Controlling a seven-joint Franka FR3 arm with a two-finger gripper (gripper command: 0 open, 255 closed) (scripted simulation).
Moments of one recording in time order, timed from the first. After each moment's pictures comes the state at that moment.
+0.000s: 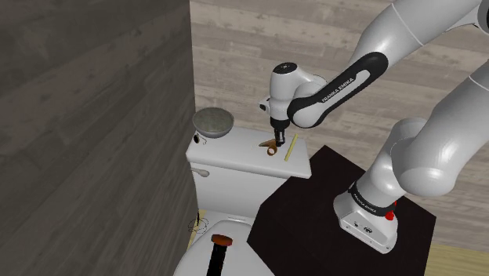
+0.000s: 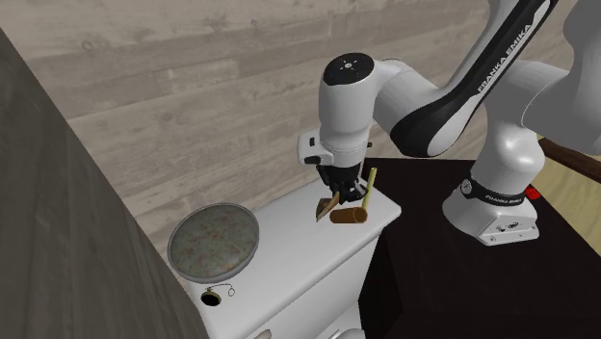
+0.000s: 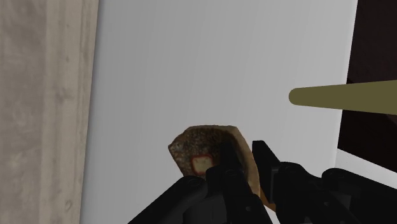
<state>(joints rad) 0.32 -0.10 -0.18 -2.71 -0.33 2.48 -0.38</state>
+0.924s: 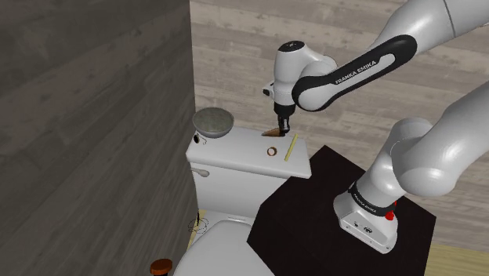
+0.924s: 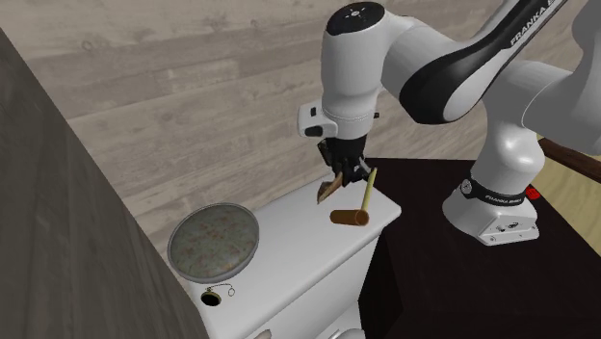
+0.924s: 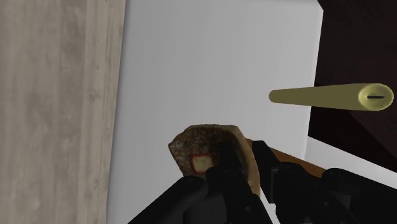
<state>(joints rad) 0.33 -0.26 -0.17 -2.68 -0.30 2.28 -0.42</state>
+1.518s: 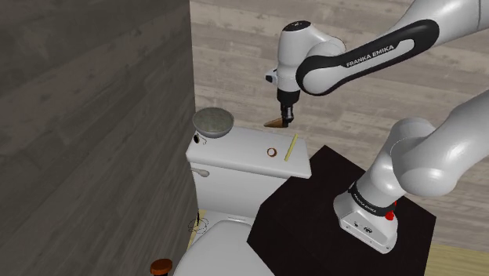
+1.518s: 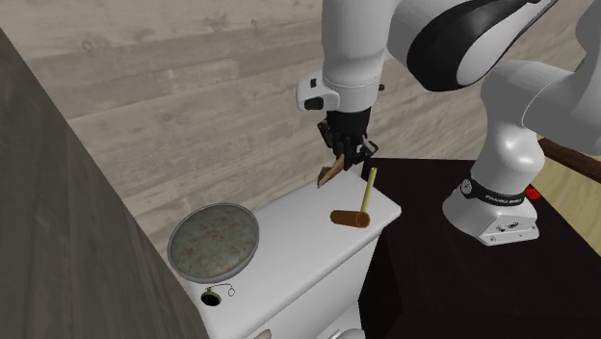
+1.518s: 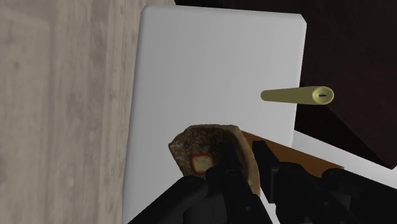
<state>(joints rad) 0.34 -0.36 -0.16 -2.62 -0.28 2.13 -0.45</state>
